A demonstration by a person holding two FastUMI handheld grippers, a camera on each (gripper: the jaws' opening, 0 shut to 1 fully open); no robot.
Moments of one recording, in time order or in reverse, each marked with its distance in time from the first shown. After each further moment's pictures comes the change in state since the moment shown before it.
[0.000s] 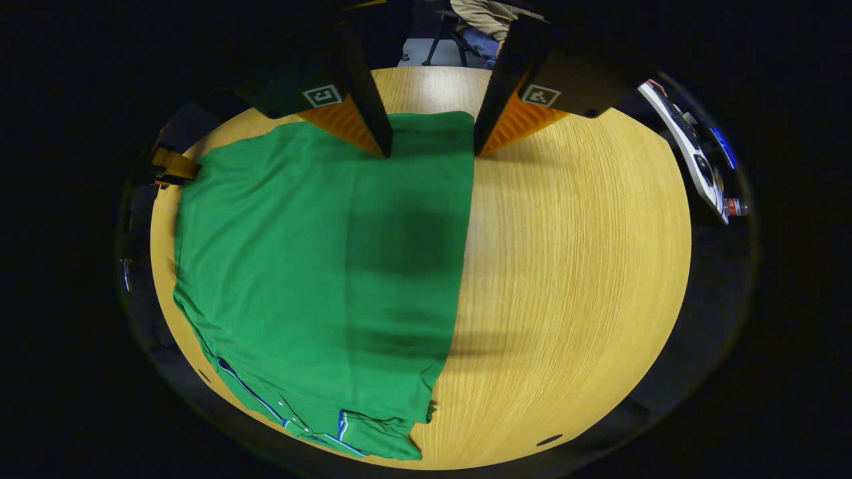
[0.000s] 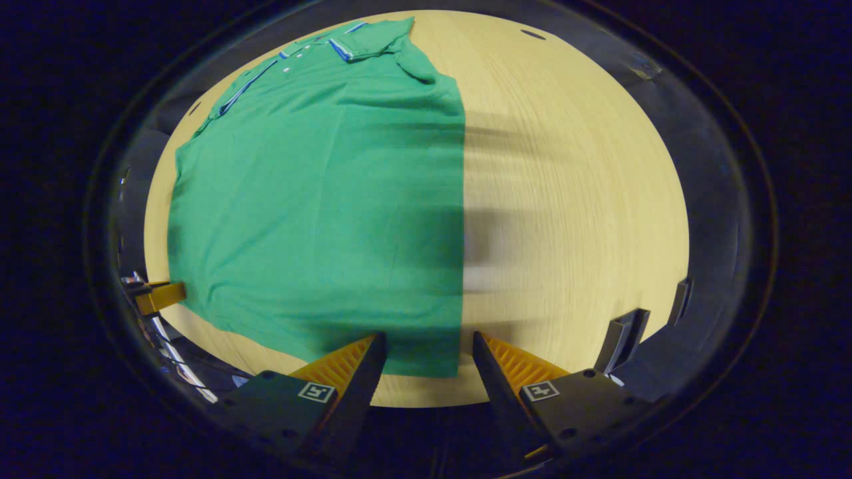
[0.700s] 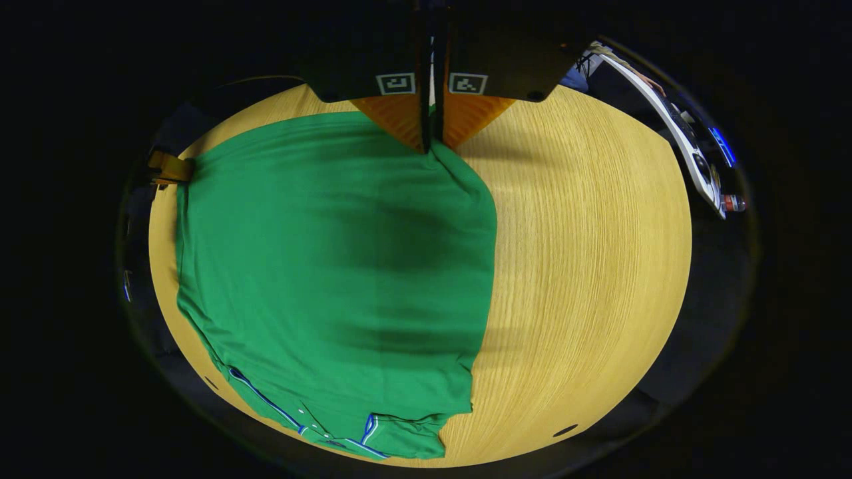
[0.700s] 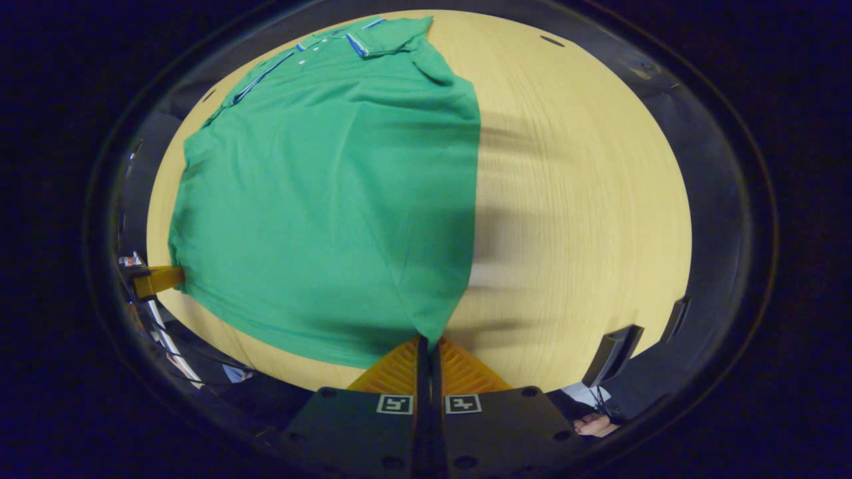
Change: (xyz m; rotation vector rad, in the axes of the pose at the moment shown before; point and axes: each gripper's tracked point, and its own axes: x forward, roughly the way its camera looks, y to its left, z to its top) left arm 0.001 -0.024 0.004 0.017 -0.019 0.009; right arm 0.000 -0.005 0.003 -0.099 -0.005 0.015
